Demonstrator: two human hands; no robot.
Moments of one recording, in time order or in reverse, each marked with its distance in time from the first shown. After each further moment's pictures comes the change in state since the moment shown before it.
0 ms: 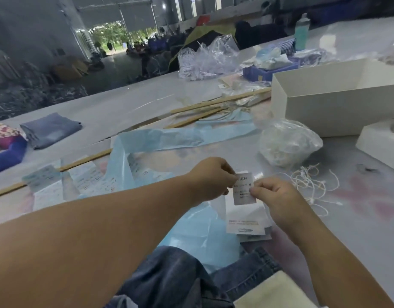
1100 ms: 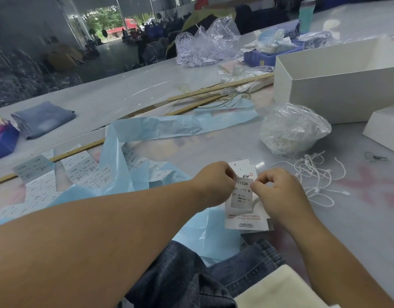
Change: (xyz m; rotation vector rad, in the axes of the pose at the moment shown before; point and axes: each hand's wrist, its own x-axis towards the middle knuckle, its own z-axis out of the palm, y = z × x) left_hand 0.013 -0.029 0.030 -0.012 -0.025 -0.030; right_hand 0.012 0.021 0.014 -0.304 0.194 -0.005
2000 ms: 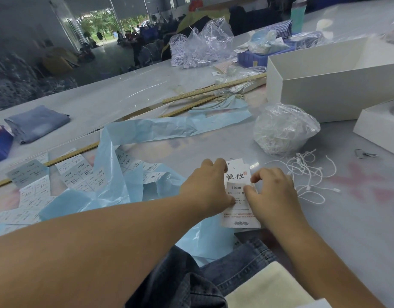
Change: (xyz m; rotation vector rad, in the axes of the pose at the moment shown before) left_hand -0.008 -0.004 0.008 0.515 0.105 0.164; right_hand -0.003 0.011 0.006 -0.319 0.070 -0.090
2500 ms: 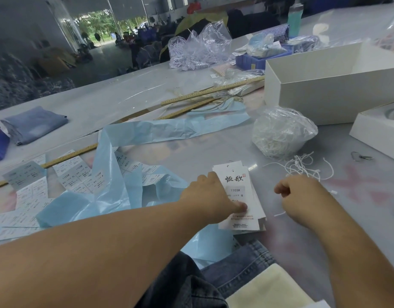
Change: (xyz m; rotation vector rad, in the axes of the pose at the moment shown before) left_hand 0.001 0.000 0.009 0.057 -0.145 -0.176; right_hand 0.014 0.035 -0.044 -0.136 -0.263 0.138
